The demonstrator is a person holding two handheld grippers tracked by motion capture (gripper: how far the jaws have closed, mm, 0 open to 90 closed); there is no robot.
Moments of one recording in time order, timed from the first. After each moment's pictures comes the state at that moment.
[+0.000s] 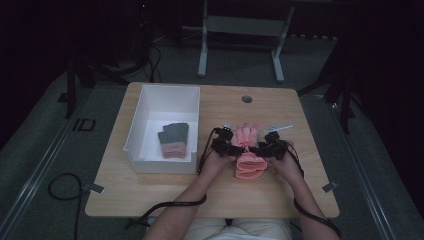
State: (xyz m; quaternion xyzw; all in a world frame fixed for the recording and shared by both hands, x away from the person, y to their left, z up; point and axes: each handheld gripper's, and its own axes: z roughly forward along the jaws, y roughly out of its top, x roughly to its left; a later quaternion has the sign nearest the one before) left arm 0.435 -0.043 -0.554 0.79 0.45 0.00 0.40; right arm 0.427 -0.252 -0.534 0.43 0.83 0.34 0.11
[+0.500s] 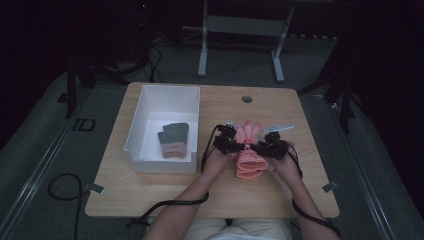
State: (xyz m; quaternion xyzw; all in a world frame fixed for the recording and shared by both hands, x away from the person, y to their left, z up) left arm 0.428 -0.049 -0.526 0.80 0.44 0.02 0.41; right arm 0.414 -0.247 -0.518 0.43 0.82 0.36 0.13
